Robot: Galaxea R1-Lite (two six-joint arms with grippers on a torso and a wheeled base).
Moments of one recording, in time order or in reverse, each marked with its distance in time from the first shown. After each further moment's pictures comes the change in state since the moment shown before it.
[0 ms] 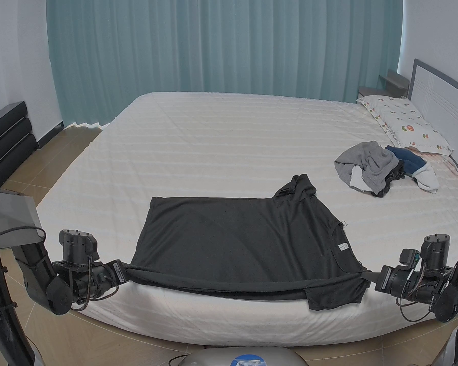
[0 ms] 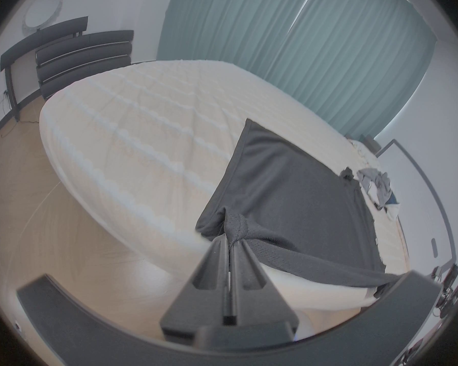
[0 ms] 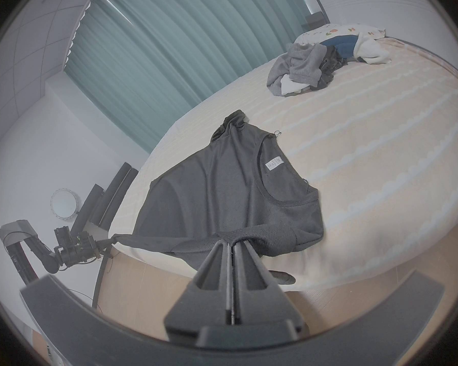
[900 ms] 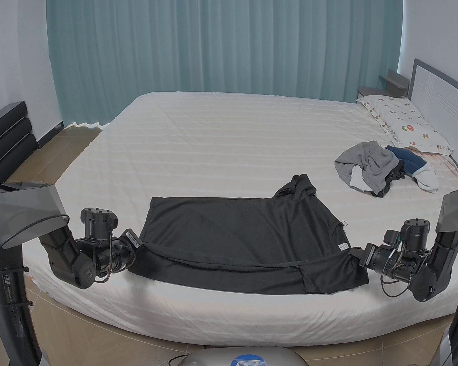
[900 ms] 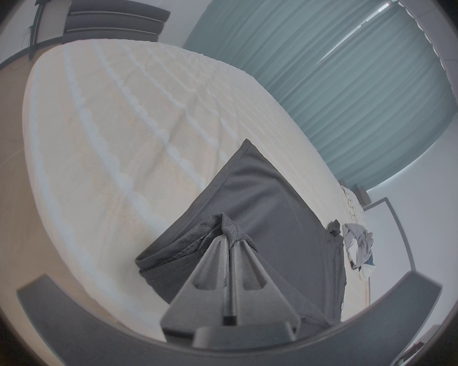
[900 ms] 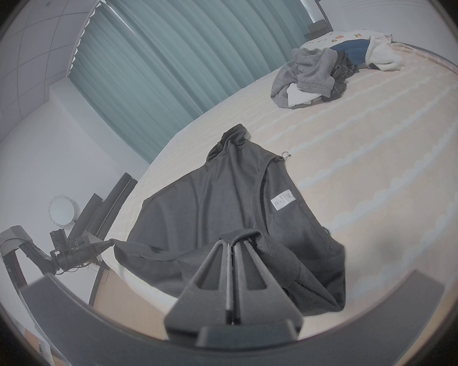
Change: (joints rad) left arm -0.018 0.180 -0.364 0.038 -0.001 -0.353; right arm -0.010 0.243 -0.330 -0.006 -0.008 0.015
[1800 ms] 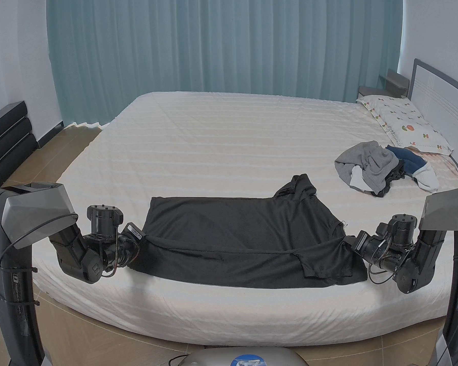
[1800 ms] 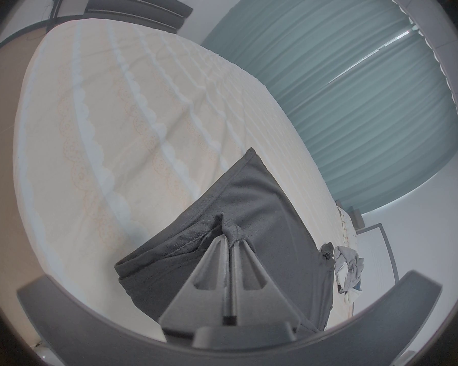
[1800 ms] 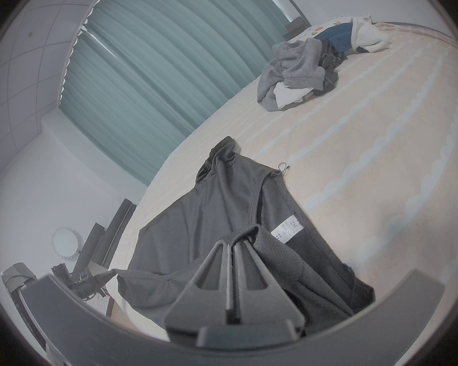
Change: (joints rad) left arm 0.006 0.058 -0.085 0.000 0.018 -0.131; right arm -0.007 0.154 -0.189 -0.059 -0.047 0.165
